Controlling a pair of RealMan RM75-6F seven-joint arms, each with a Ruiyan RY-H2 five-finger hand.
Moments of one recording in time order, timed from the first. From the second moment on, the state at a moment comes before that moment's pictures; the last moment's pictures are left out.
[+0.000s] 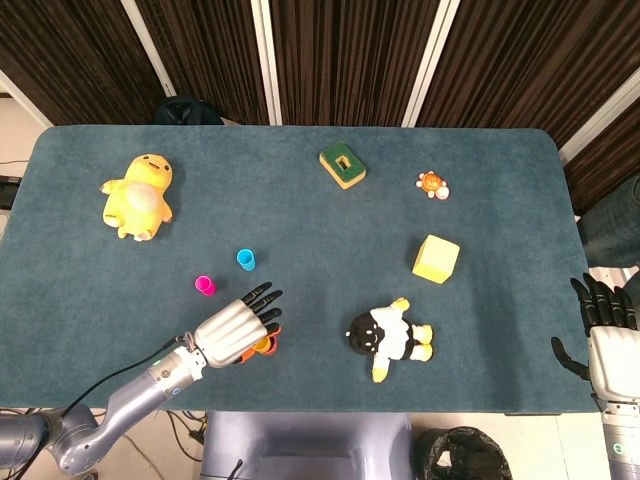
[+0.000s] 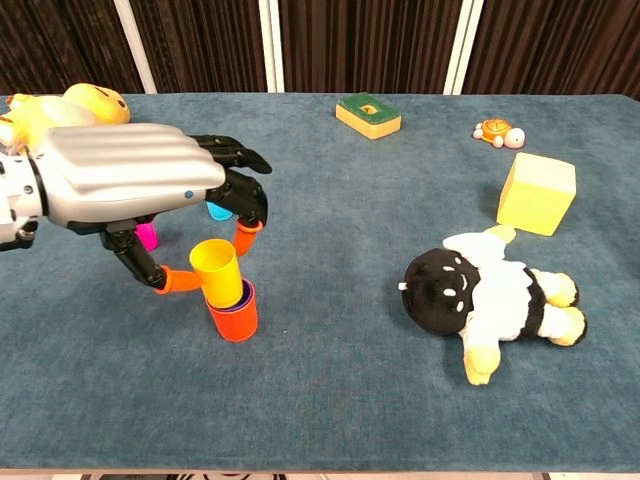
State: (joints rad) left arm -0.84 -1.31 0.06 -1.87 1.37 0.96 0.57; right arm 0.06 -1.18 0.11 -1.54 -1.47 1.54 -0.02
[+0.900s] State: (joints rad) left arm -0.85 -1.33 0.02 -1.89 1.23 0.92 0.70; right arm 0.06 -1.17 0.12 -1.54 -1.47 1.55 -0.01
